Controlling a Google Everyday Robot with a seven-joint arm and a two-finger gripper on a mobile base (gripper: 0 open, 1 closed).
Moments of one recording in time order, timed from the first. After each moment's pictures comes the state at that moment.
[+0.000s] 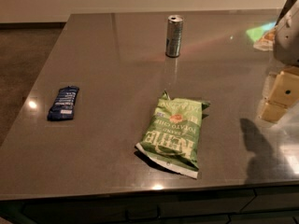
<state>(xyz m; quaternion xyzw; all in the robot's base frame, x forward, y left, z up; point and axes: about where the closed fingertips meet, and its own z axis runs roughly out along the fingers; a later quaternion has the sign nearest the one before) 0.438 -0.217 0.976 -0.60 0.78 -0.03 0.16</state>
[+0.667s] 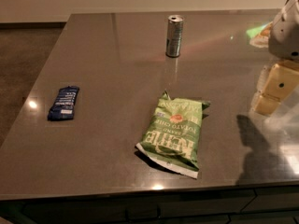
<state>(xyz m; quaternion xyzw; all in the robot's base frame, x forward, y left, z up) 0.449 -0.211 0.979 -0.60 0.78 -0.02 0.17</state>
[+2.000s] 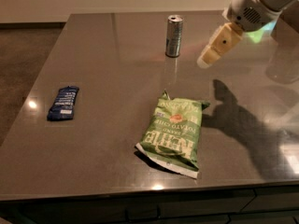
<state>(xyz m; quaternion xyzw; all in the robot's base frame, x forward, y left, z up) 0.589 -0.166 0.987 -0.51 0.81 0.04 0.30</state>
